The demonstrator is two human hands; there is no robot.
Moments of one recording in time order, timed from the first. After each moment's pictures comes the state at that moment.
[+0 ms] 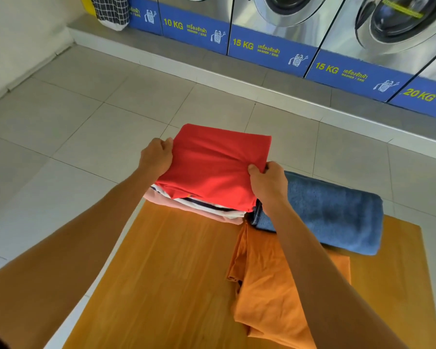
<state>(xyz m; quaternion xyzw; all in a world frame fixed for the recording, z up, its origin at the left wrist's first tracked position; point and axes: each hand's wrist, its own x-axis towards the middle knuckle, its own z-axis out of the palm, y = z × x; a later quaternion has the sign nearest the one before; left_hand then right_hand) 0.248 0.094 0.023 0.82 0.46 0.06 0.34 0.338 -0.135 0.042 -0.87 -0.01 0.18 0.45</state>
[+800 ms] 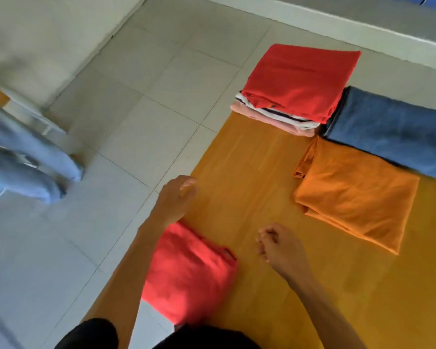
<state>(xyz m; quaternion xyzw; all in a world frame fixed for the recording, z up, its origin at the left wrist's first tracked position) -0.115 -0.055 0.054 0.79 0.46 0.00 0.41 0.012 -0.292 0.023 -0.81 -0.11 0.44 0.38</state>
